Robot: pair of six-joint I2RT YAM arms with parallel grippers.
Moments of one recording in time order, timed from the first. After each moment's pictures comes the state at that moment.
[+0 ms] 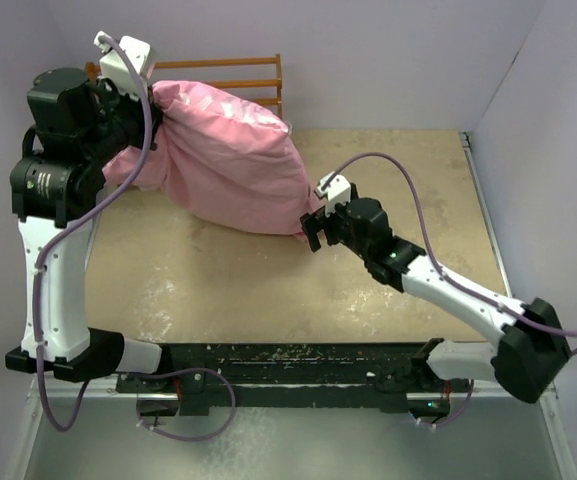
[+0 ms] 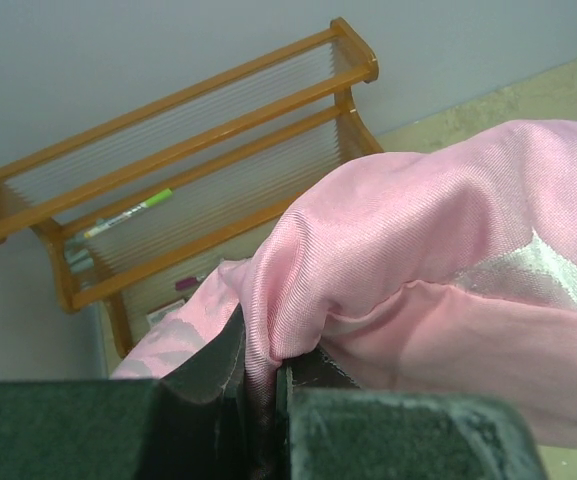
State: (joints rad) left arm -0.17 1.40 2.14 -0.95 0.12 0.15; right arm 0.75 1.18 0.85 0.01 0.18 -0.06
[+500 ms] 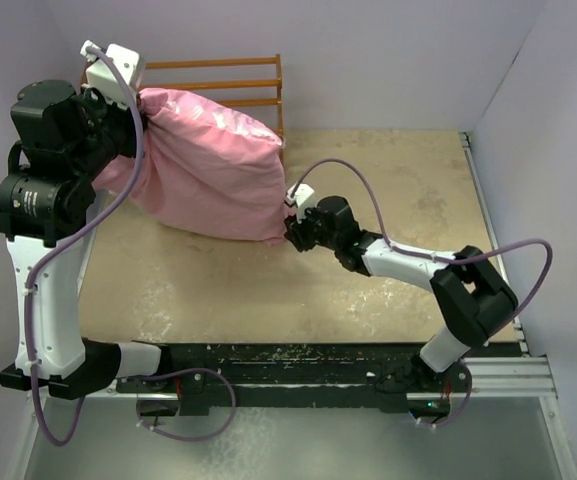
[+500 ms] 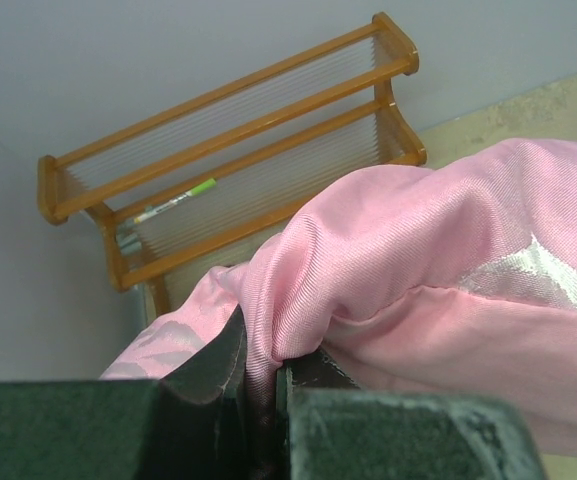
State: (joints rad) left arm -0.16 1.32 2.13 -0.97 0.06 0.21; right arm 0.69 1.62 0.91 0.23 -0.11 -0.08
